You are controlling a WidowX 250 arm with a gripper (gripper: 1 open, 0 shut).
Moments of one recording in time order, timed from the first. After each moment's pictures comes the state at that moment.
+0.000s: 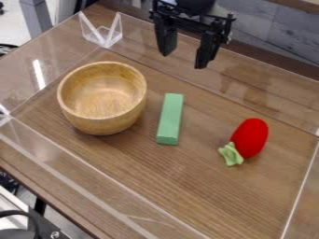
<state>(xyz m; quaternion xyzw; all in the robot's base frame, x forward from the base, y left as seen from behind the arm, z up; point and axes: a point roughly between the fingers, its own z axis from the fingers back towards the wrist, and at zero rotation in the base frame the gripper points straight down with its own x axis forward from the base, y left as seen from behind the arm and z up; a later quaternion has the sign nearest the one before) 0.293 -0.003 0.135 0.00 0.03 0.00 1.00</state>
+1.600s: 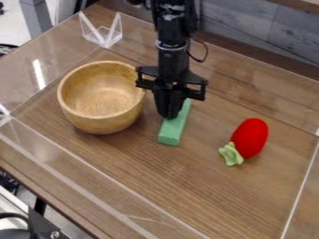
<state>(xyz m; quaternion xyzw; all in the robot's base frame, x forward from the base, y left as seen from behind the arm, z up) 0.291 0.019 0.033 -0.03 0.06 0.09 0.99</state>
